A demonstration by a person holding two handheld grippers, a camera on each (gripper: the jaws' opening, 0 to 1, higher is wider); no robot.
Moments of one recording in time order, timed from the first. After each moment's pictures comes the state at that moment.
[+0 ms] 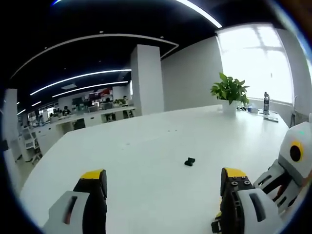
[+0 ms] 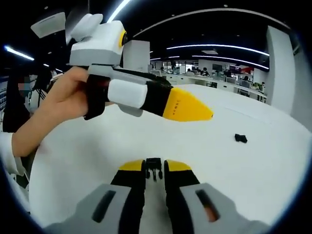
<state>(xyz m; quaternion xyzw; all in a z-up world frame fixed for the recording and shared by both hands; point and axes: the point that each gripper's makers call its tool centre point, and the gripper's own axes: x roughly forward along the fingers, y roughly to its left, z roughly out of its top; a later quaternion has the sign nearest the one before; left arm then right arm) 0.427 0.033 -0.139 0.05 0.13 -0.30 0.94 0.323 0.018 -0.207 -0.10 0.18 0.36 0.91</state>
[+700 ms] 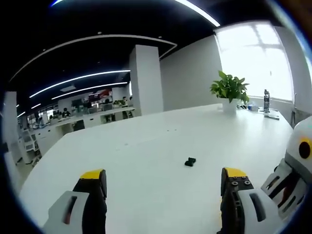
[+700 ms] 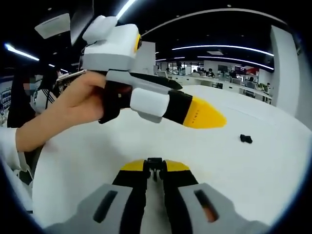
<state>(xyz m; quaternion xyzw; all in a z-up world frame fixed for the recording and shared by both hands) 0.425 0.027 -0.151 0.05 0.13 -0.30 0.94 0.314 0.025 -0.206 -0.09 0.18 0.40 0.90</state>
